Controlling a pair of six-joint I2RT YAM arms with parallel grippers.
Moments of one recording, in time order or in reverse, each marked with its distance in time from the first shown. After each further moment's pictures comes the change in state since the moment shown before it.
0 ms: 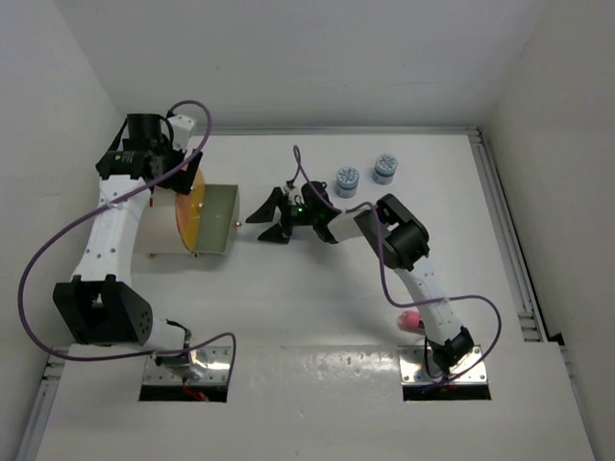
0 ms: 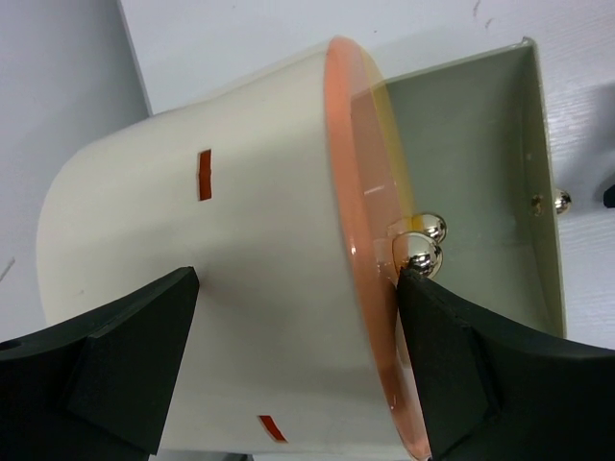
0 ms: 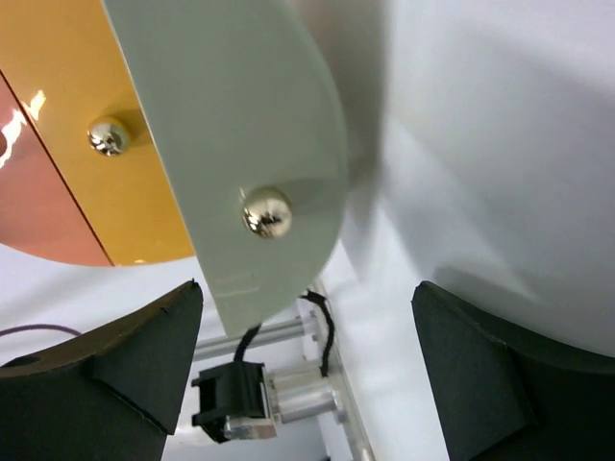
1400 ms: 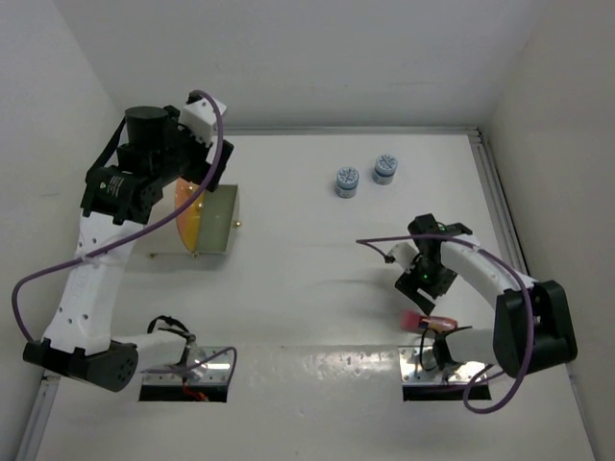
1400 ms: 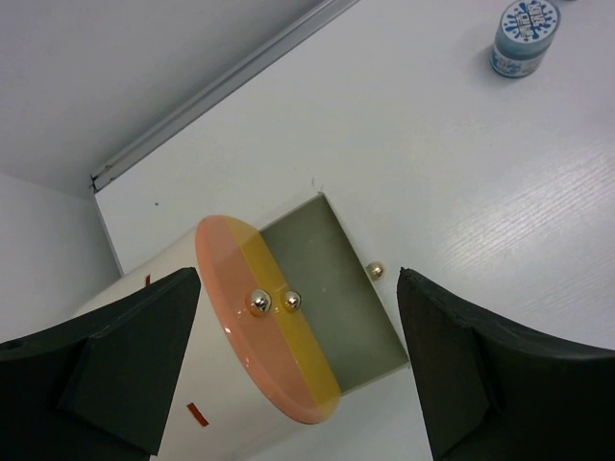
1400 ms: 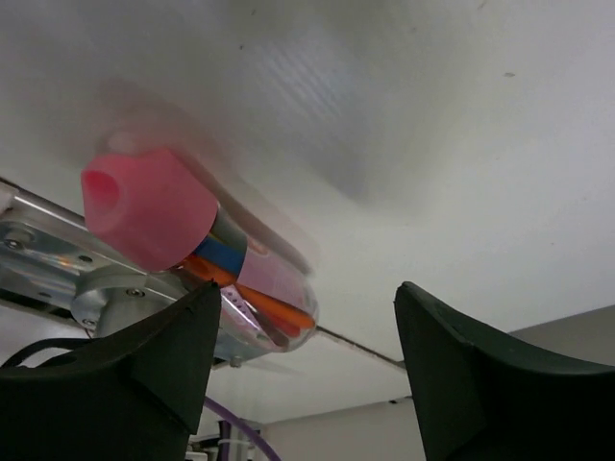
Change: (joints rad) left arm -0.290 -0.216 0.171 -0.024 0.143 -0.038; right arm -0.413 -1.117 -0.689 -1.743 0.760 -1.949
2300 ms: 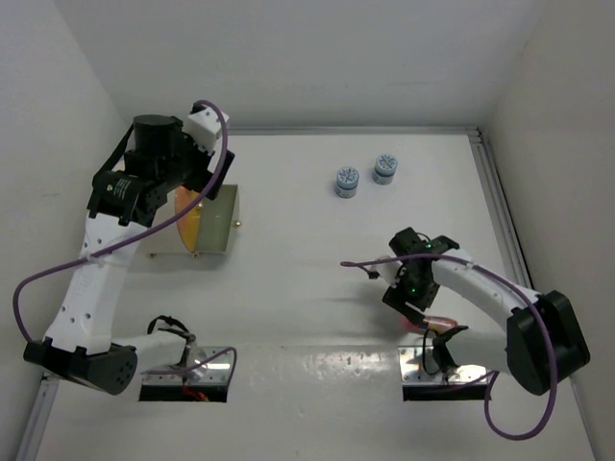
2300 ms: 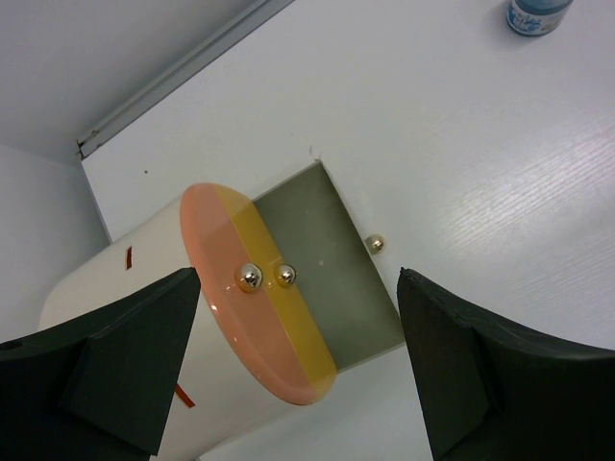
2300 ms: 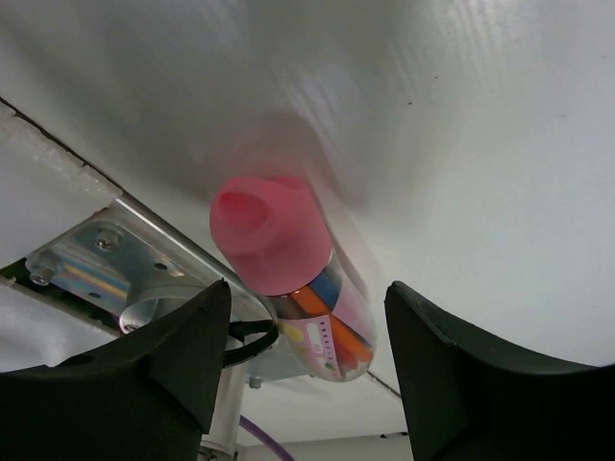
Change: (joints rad) left arm 0.000 -0.024 -0.084 -0.008 -0.034 -0.003; right arm 0.219 -0.121 -0.096 0.011 -0.071 0.066
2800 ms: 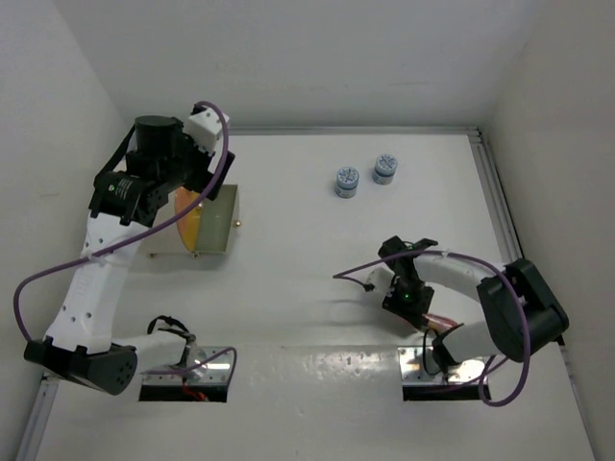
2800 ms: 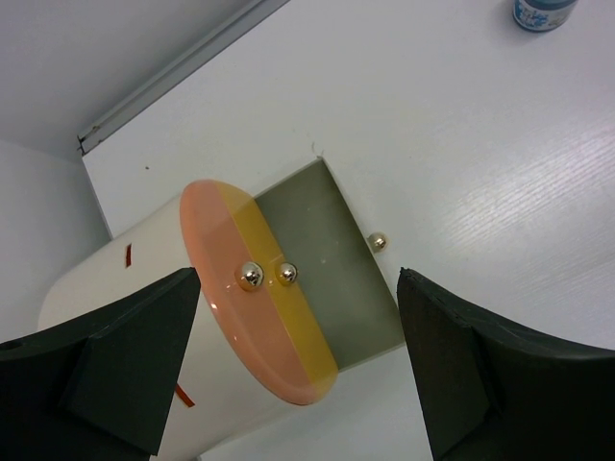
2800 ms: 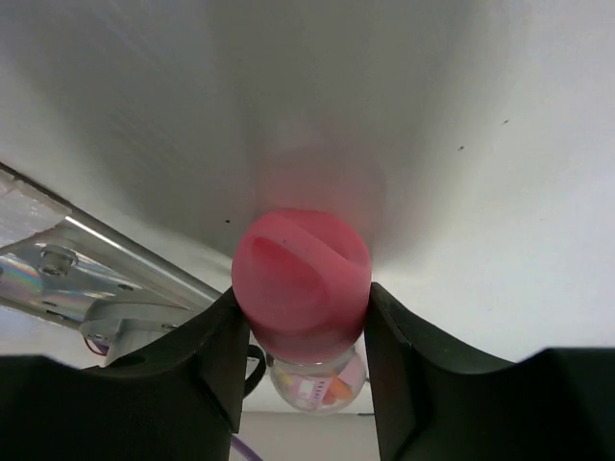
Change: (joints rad) left arm 0.000 -0.001 -0.013 0.008 -0.011 0.000; right arm 0.048 0.179 -0.064 0.102 0.053 -0.034
